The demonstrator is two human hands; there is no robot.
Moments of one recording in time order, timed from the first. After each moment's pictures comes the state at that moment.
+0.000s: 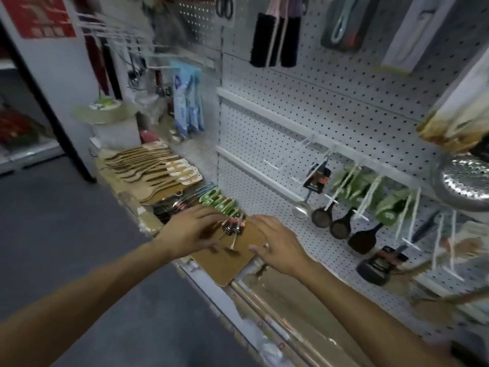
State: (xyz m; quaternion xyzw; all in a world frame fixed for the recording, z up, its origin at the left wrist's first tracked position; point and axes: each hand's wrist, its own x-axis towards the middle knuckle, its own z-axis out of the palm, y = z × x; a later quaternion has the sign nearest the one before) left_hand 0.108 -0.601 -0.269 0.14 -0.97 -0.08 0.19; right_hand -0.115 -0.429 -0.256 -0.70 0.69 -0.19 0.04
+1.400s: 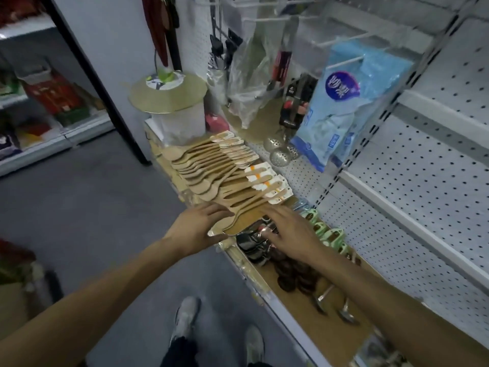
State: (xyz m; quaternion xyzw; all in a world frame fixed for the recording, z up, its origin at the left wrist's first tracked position) left_hand 0.265 -1.104 -0.357 0.27 -0.95 -0.12 0.06; right_hand 0.017 -0.981 -0.347 -0.71 0.68 -0.09 0.12
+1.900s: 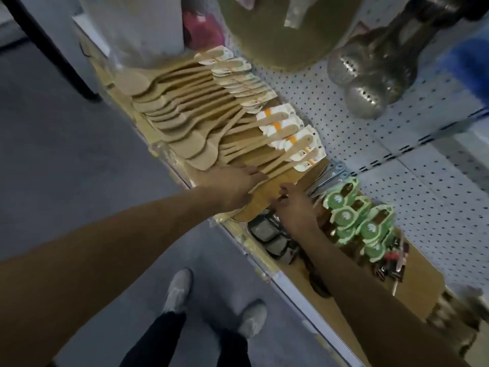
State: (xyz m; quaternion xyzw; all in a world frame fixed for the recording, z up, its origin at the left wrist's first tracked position) left_hand 0.174 -1.283 -0.601 0.19 -0.96 -0.17 -0.11; right_hand 0.043 -1.149 -0.597 -0.34 0.87 -0.16 0.33
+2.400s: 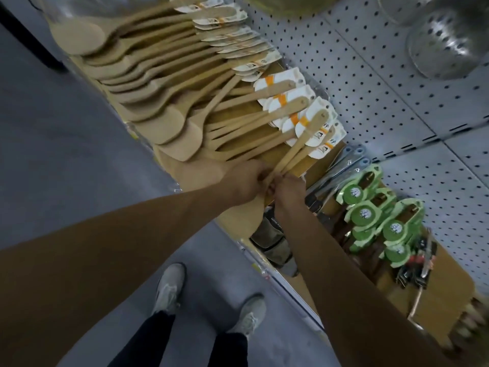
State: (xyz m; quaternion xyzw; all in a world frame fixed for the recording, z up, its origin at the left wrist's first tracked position) left_hand 0.109 -1.287 -0.702 0.29 -0.80 -0.52 -0.03; right_hand 0.020 -1.207 -0.700 0.06 0.78 -0.48 0.39
